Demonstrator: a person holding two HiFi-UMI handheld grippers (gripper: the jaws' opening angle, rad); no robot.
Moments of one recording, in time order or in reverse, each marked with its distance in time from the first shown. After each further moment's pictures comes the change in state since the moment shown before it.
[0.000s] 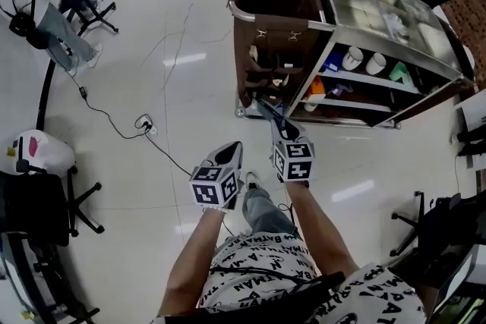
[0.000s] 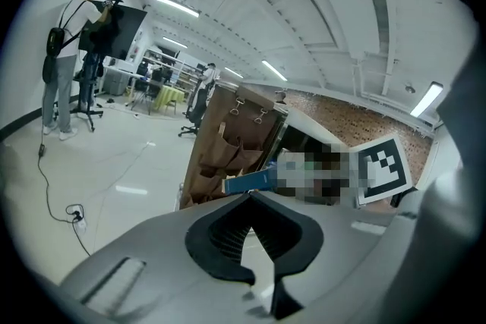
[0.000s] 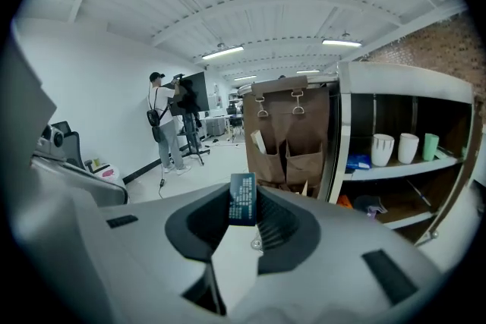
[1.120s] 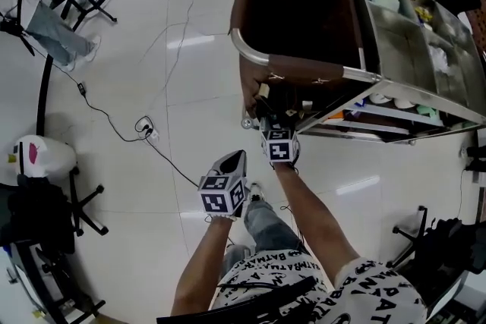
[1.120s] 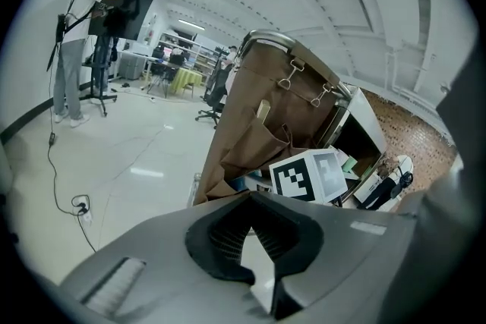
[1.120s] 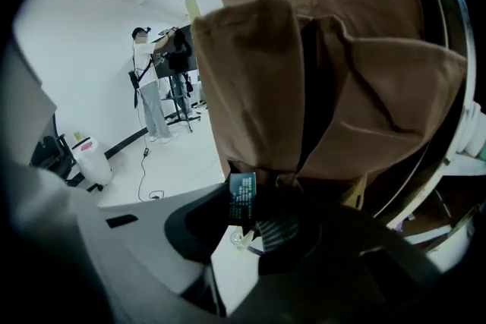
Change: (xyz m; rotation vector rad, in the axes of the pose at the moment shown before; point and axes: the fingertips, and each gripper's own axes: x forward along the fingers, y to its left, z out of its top) left arm 0.126 0.086 0.016 -0.087 0.121 0.124; right arm 0.245 -0.050 -0.062 -0.049 0.242 -0.034
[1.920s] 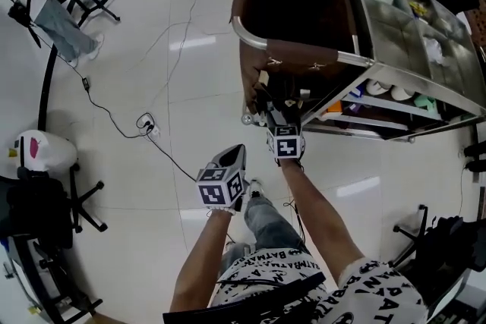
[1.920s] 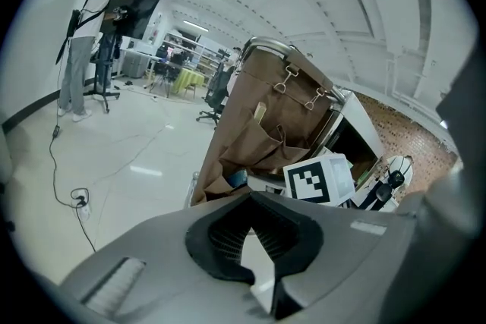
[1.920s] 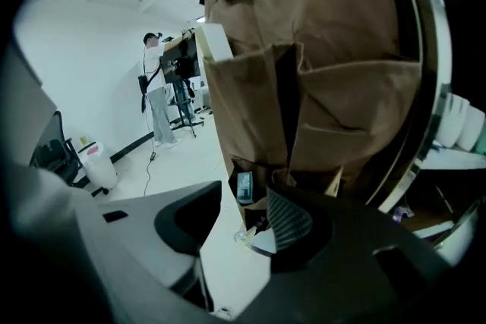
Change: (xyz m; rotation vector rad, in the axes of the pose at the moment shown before) left arm -0.017 -0.006 -0.014 -0.035 -0.017 -0.010; right arm -0.028 -0.006 -0.013 0.000 -0.028 0.028
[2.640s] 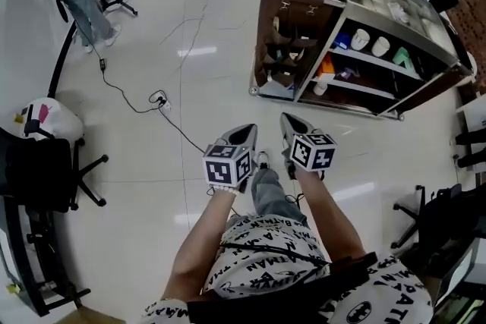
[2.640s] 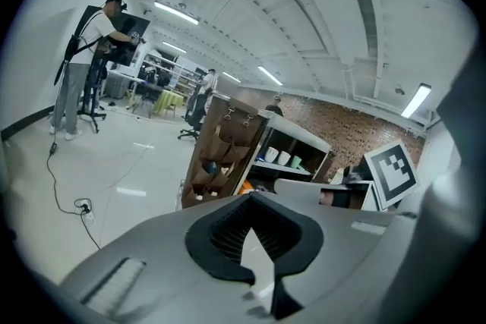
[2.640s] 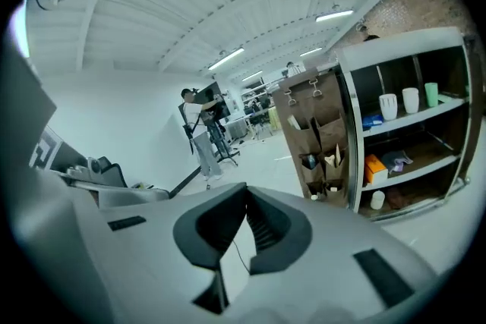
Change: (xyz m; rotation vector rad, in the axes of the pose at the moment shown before) left arm -0.233 -0.077 -0.087 0.126 -0.128 -0.140; right arm -0.339 0.163 -0.041 0.210 -0.205 0.256
